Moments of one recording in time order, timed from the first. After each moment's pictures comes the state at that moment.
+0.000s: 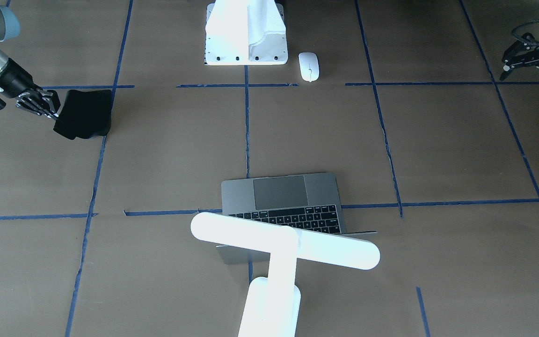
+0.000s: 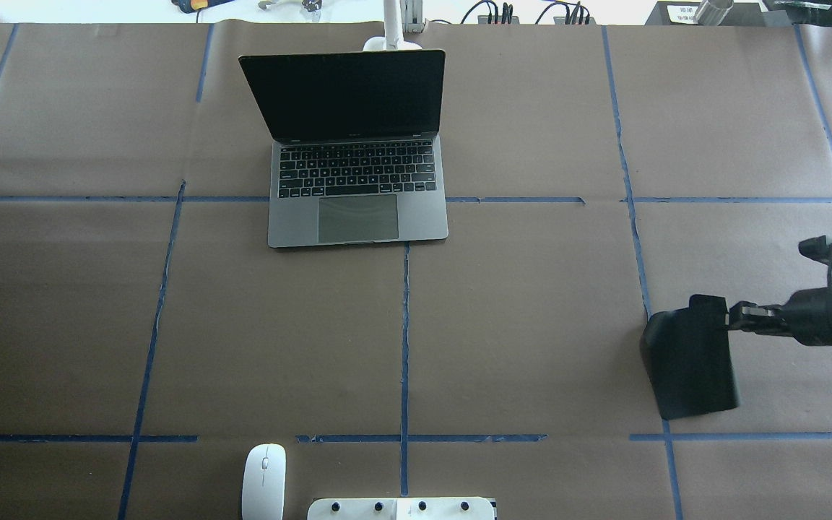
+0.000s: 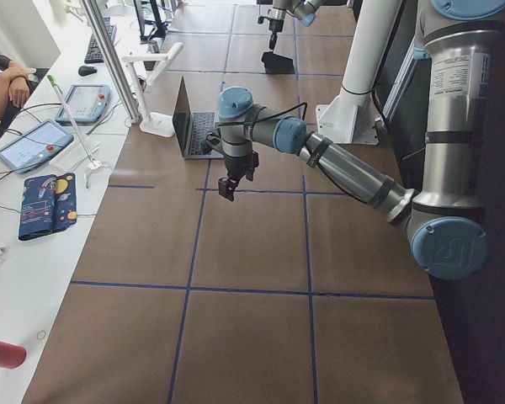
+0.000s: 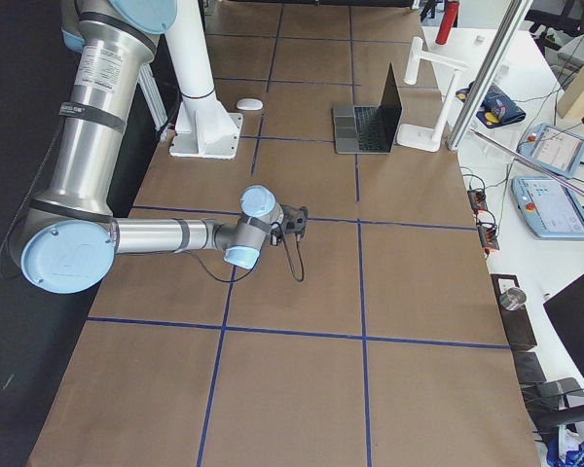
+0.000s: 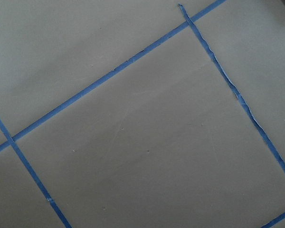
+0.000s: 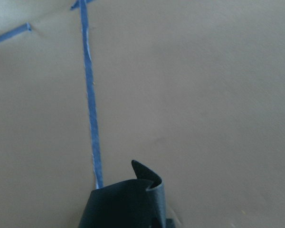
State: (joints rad) left arm -1.27 -1.54 -2.14 -1.34 -2.30 0.16; right arm 0.74 -1.78 1.75 -0.46 2.05 1.39
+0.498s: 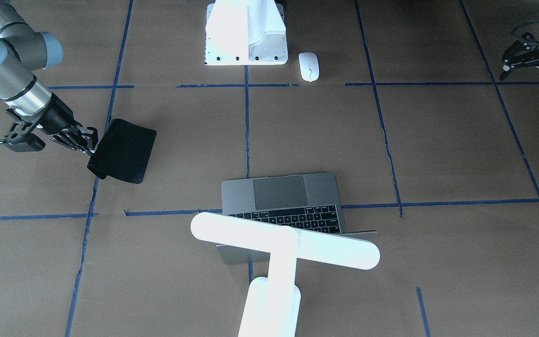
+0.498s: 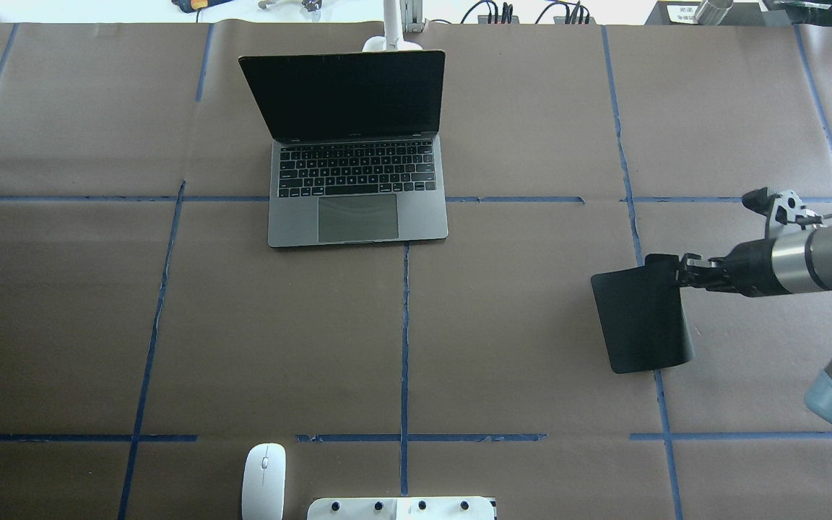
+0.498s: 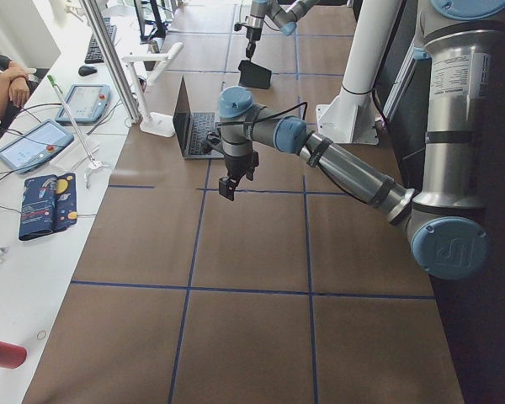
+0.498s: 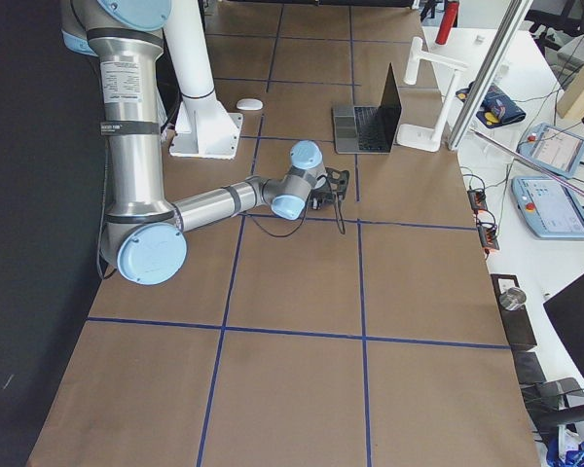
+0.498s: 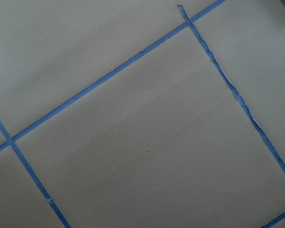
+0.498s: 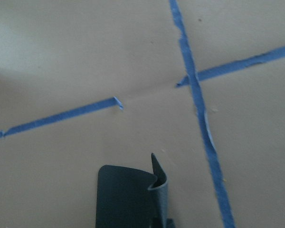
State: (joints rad) left arm -1.27 -1.54 -2.15 -1.34 -2.30 0.13; right arm 0.79 -1.44 1.71 -0.83 2.04 1.38
